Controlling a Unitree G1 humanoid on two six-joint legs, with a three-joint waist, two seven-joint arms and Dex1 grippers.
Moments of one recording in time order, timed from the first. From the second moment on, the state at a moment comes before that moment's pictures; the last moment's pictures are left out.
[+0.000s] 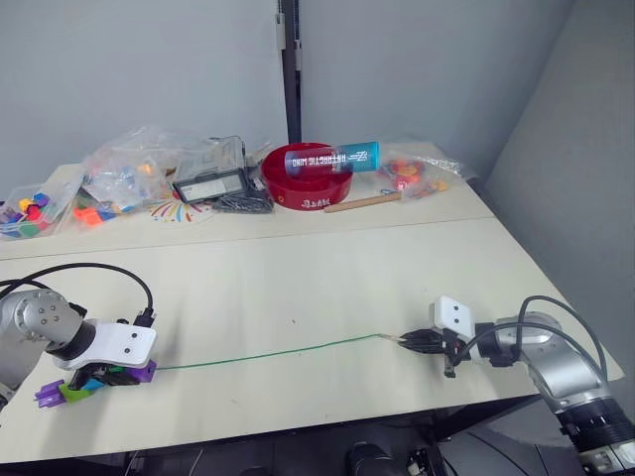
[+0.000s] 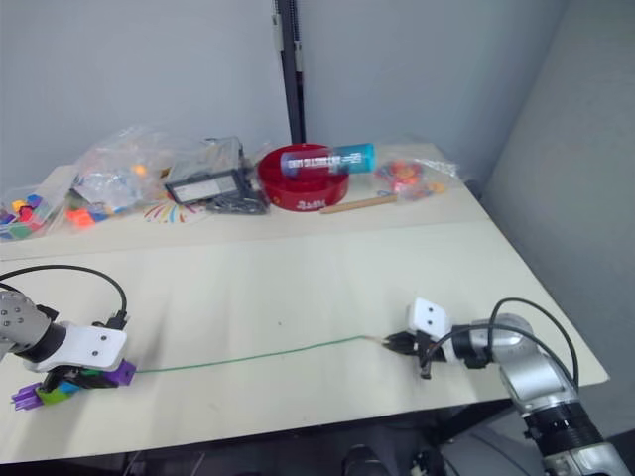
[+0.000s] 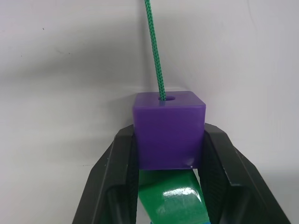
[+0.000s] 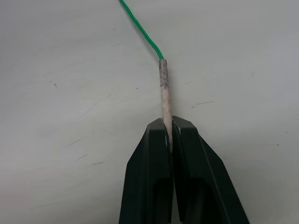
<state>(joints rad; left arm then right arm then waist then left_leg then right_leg) -0.20 1.23 -0.10 0.21 0.12 -0.17 -1.46 -0.30 -0.75 0.16 0.12 0.16 0.14 1.19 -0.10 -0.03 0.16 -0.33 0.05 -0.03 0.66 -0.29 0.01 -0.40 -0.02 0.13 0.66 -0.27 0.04</state>
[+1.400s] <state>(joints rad) 0.46 0.82 0.86 0.17 -0.43 0.08 -1.28 0.25 -0.70 -0.35 -0.23 0.51 0.41 0.97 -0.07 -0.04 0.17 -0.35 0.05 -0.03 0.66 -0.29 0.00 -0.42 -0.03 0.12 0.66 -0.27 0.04</state>
